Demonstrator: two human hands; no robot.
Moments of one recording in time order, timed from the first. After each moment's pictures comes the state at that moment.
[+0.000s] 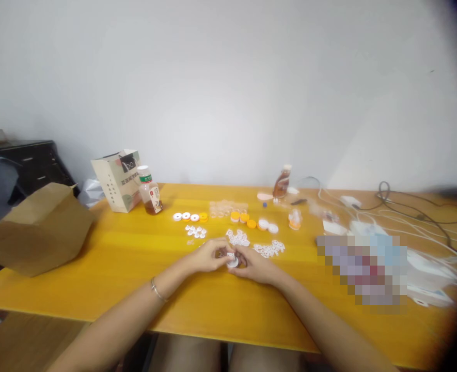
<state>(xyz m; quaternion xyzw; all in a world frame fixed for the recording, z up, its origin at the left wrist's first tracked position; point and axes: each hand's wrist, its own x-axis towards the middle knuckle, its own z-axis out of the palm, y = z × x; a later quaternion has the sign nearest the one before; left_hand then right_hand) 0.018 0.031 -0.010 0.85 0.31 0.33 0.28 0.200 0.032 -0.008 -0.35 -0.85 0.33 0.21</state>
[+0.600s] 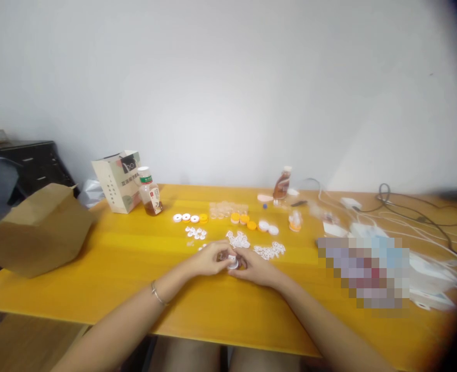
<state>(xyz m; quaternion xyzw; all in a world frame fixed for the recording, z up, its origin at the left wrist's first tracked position) 0.020 0.030 -0.013 0.85 0.33 0.32 0.26 0.199 0.033 -0.009 -0.35 -0.85 0.31 0.21</state>
